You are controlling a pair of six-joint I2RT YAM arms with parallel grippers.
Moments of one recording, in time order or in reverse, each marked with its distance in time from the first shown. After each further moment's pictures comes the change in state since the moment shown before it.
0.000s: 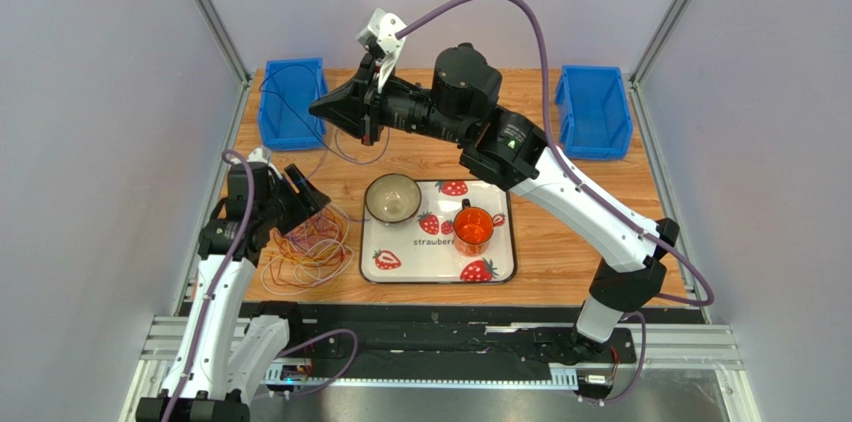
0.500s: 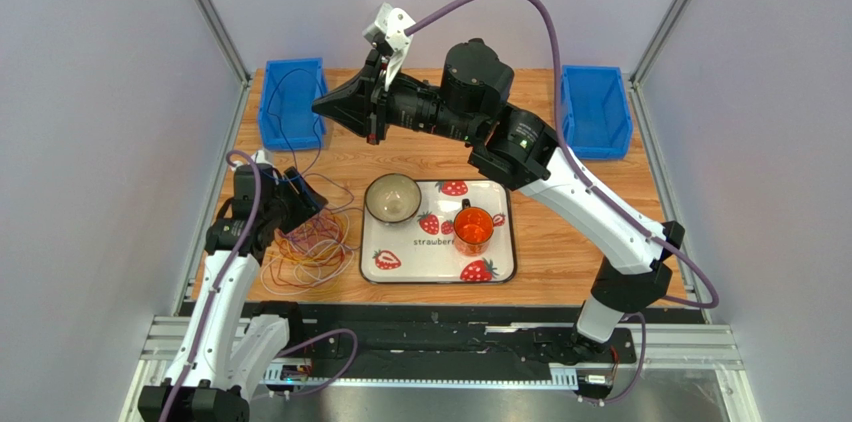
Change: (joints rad) left arm 0.000 0.027 -0.091 0.078 -0.057 0.001; right arm 0.005 -0.007 0.063 -0.048 -0.014 -0.014
